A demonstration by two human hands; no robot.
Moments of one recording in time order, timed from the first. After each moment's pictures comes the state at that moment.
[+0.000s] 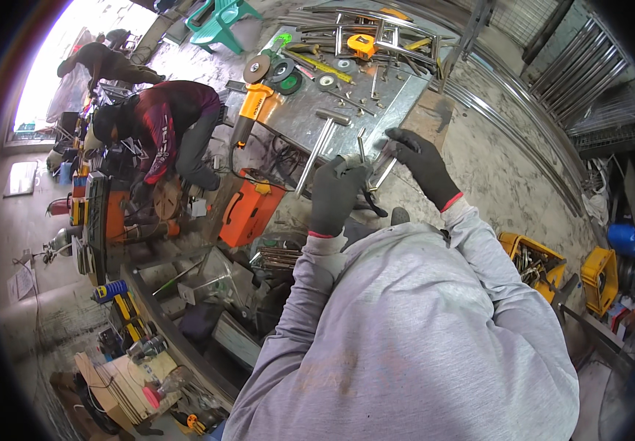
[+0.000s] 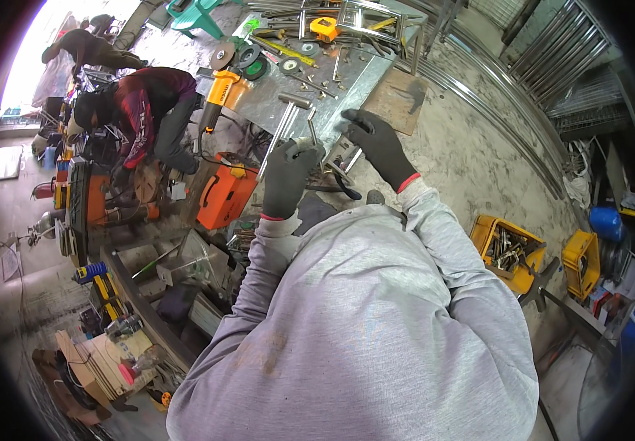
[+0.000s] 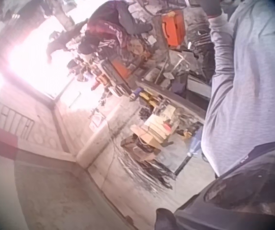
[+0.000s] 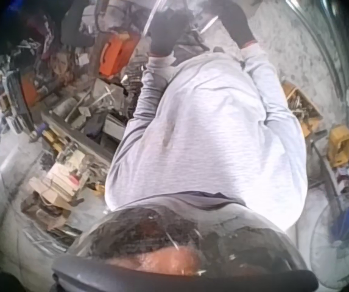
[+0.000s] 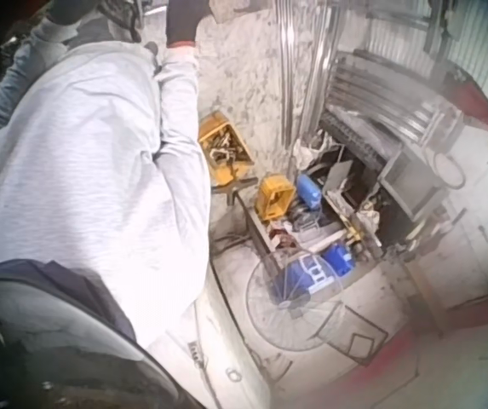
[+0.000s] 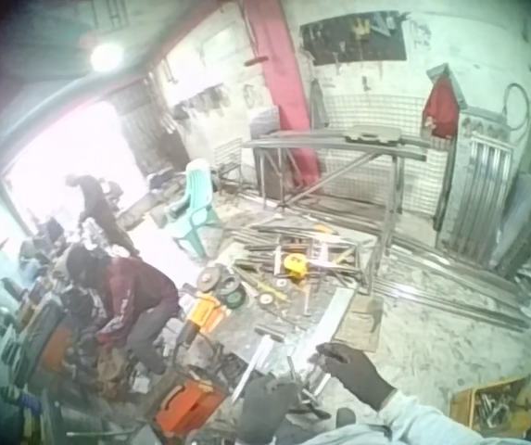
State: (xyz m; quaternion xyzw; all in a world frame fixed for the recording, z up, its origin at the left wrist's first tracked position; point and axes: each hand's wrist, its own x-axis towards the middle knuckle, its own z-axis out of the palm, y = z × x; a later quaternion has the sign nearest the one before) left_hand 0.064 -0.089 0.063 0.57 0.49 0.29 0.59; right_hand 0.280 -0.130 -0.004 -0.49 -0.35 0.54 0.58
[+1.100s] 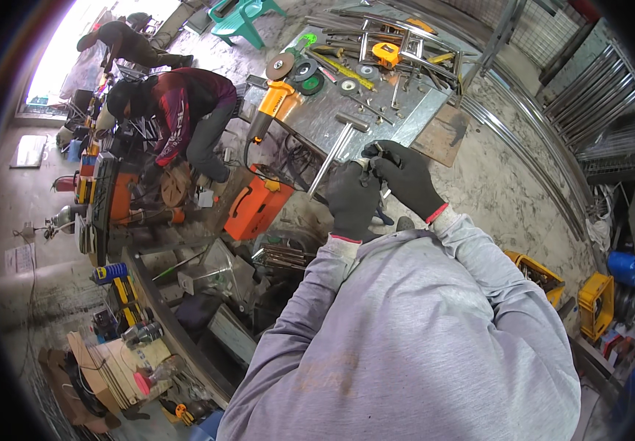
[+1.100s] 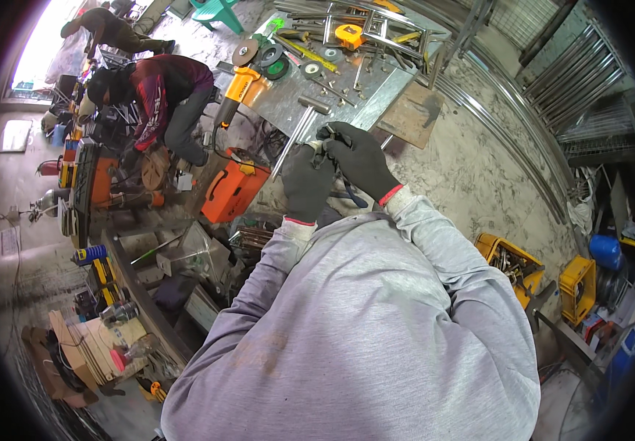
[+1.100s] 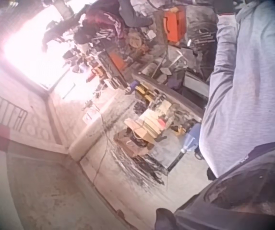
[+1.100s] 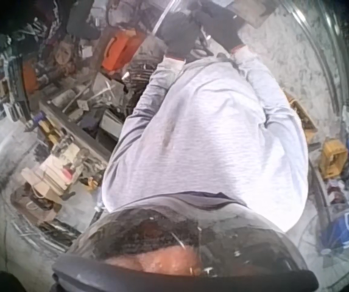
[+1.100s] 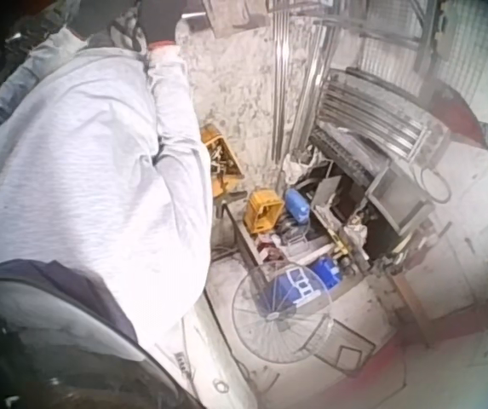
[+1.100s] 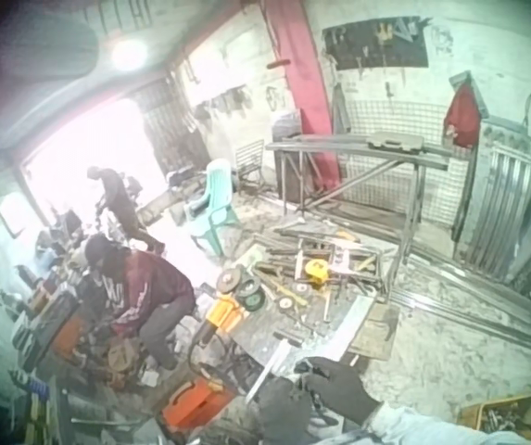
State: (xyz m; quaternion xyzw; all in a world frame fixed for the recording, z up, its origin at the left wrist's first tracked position) left_hand 0.067 -0.092 0.030 0.76 0.57 0.26 0.18; right_hand 0.228 -0.108 0.022 -0.55 -0.46 0.48 0.51
